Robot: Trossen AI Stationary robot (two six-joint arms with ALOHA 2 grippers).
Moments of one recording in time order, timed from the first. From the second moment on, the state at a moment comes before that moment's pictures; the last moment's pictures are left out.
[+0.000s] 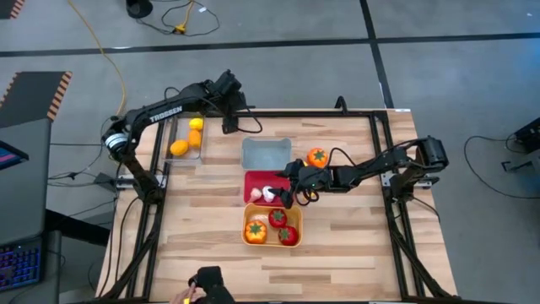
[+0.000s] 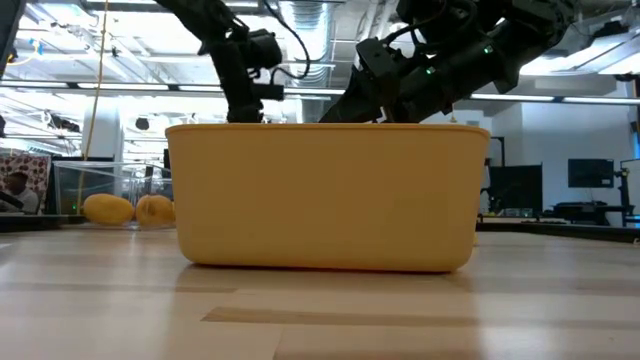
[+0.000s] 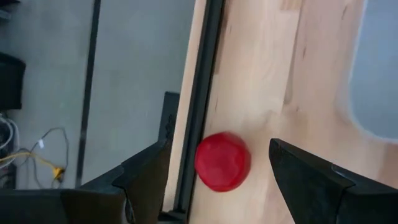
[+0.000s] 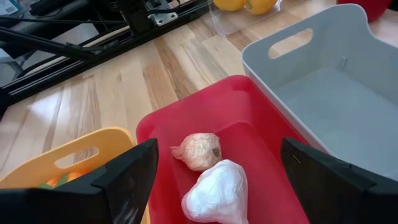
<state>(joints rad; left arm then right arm) 0.70 1.68 1.43 -0.76 -0.14 0.61 0.06 1.65 0.80 0.41 0.23 0.44</state>
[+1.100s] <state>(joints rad) 0.66 1.75 1.43 -0.80 -0.25 0.64 0.06 1.65 0.80 0.41 0.23 0.44</state>
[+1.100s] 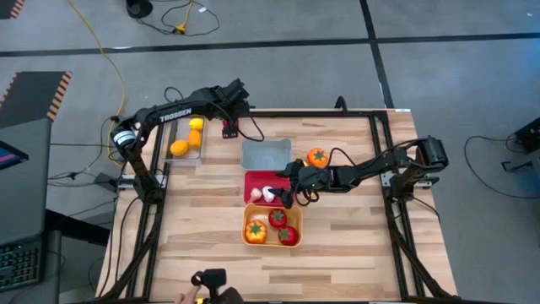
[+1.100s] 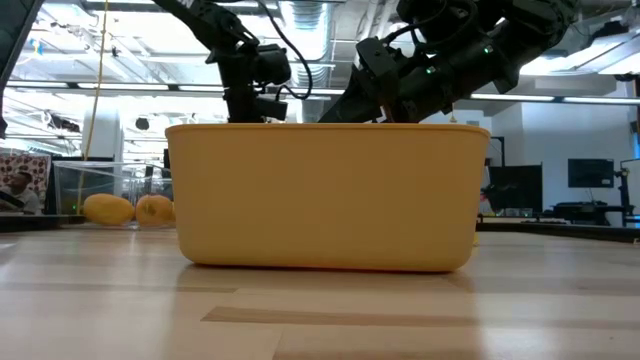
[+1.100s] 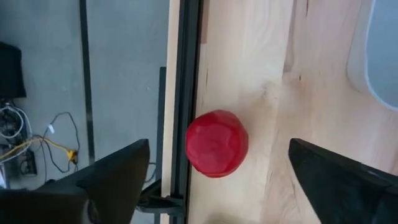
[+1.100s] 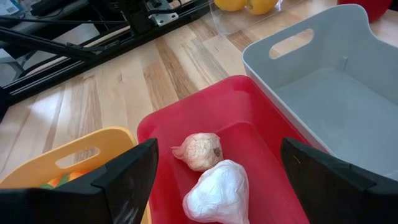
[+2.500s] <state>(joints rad) 0.73 1.75 1.25 -0.58 -0.23 0.52 0.06 1.65 0.80 0.41 0.23 0.44</state>
